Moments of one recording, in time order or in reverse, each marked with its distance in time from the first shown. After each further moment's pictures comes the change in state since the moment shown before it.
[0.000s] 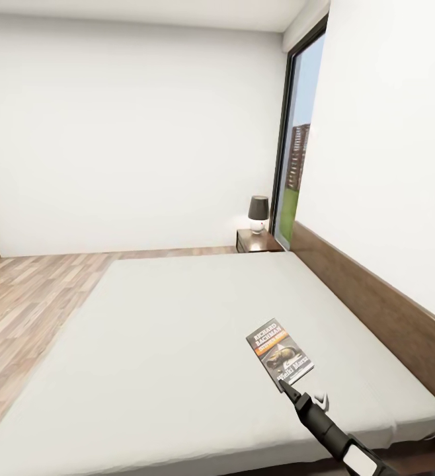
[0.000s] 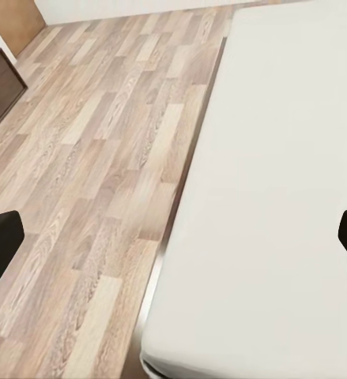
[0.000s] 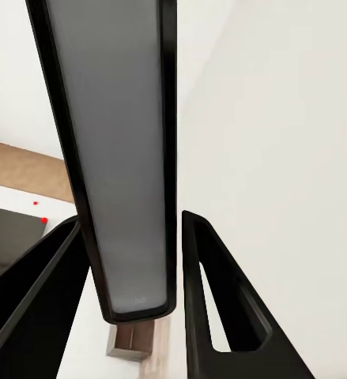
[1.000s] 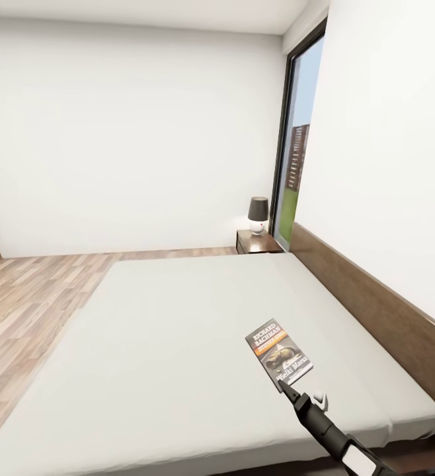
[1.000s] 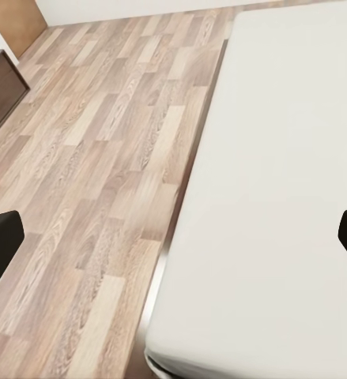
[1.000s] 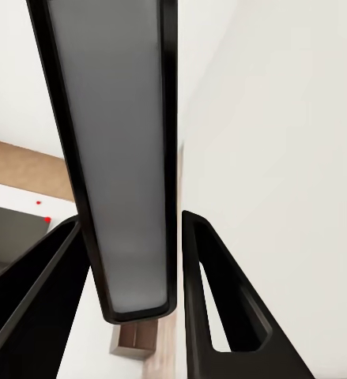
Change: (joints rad) left arm 0.000 0.000 0.000 0.000 0.000 0.000 0.000; right arm 0.002 0.004 0.000 -0.001 0.000 -0.002 0.000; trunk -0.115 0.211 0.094
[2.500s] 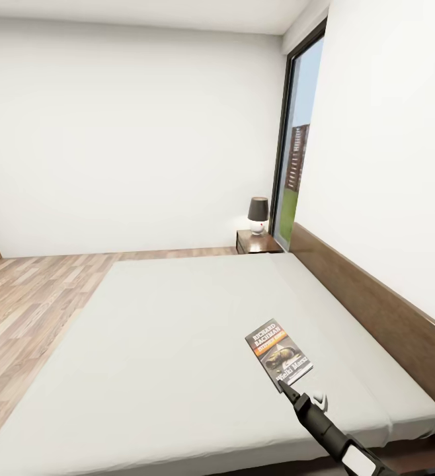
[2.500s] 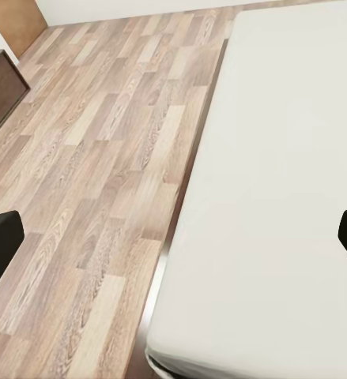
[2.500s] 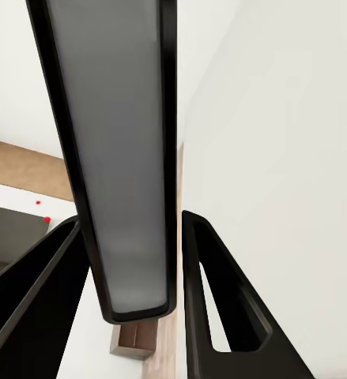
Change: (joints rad) left arm 0.002 0.000 0.000 -0.001 0.000 0.000 0.000; right arm 0.000 0.001 0.000 0.001 0.000 -0.002 -0.001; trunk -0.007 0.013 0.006
